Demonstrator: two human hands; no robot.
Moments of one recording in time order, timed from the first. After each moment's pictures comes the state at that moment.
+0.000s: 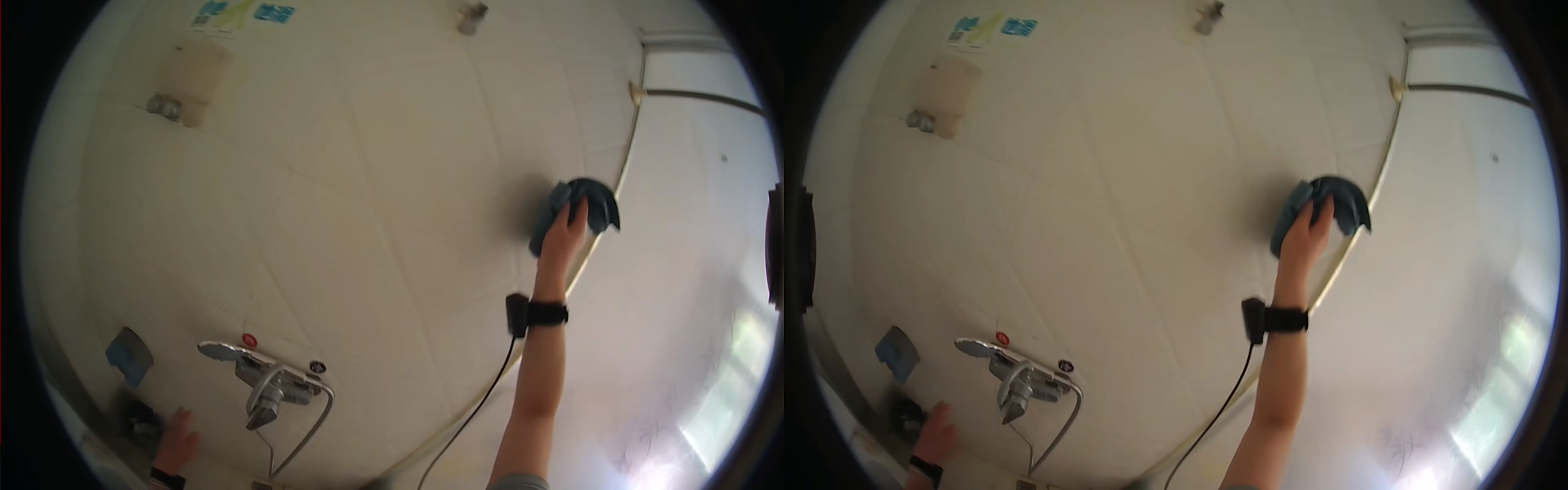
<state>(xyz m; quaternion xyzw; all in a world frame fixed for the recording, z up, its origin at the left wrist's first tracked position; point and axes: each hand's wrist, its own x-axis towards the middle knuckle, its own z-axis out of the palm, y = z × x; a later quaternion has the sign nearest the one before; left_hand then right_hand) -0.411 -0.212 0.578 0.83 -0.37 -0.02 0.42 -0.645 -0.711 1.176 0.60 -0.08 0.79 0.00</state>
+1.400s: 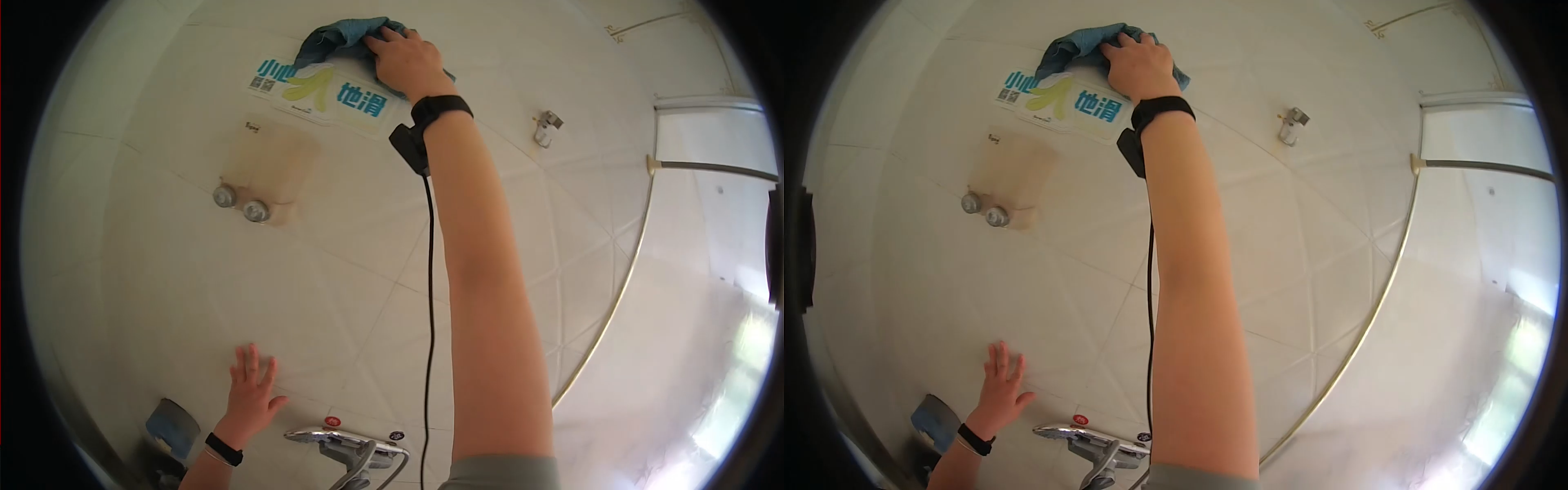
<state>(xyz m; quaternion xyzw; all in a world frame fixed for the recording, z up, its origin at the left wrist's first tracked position) -0.242 -0.300 0.795 0.78 -0.45 0.27 0.34 -0.241 -0.397 1.373 0.67 0.06 0.54 0.50</state>
